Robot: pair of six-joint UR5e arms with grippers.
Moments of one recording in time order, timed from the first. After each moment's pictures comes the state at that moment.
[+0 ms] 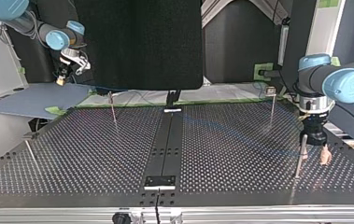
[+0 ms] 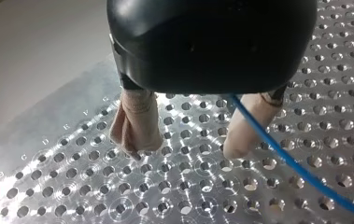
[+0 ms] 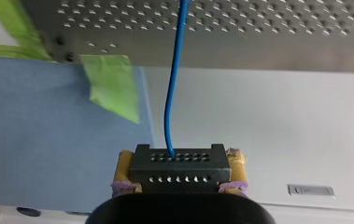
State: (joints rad) left arm 0.26 -1.69 -1.77 -2.74 -1.46 -2.40; right arm 1.59 -0.66 1.84 -1.08 1.70 1.56
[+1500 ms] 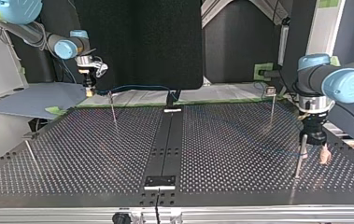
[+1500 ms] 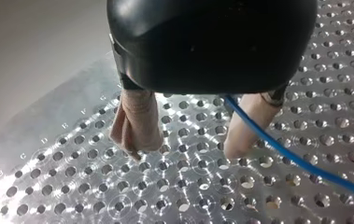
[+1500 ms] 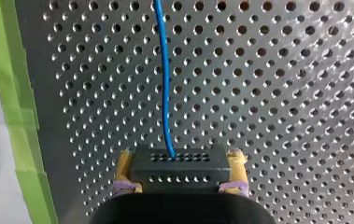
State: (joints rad) left arm 0.26 -1.69 -1.77 -2.75 -1.47 -2.39; right arm 1.66 -0.61 1.72 -1.00 1.28 1.55
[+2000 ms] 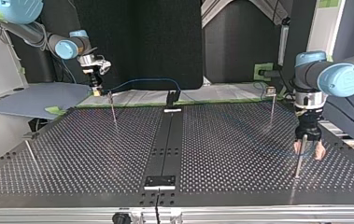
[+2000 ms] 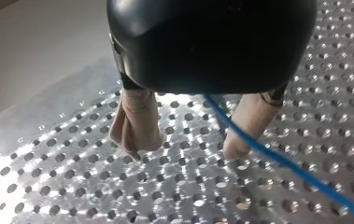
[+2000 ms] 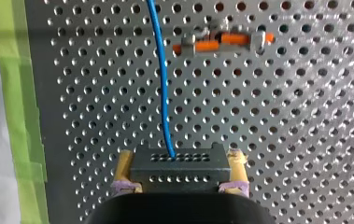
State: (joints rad) left arm 0.26 -1.69 -1.83 -2.68 -1.43 -2.51; right arm 1.66 -0.61 1.72 -0.99 1.15 1.55
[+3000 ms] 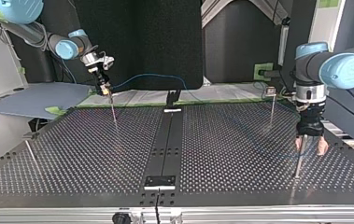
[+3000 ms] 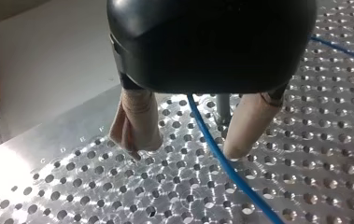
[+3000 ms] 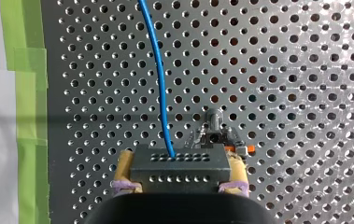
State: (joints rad) left arm 0.25 -1.61 -1.86 -2.74 -1.46 -2.58; right arm 1.66 -0.61 1.72 -0.99 0.95 1.56
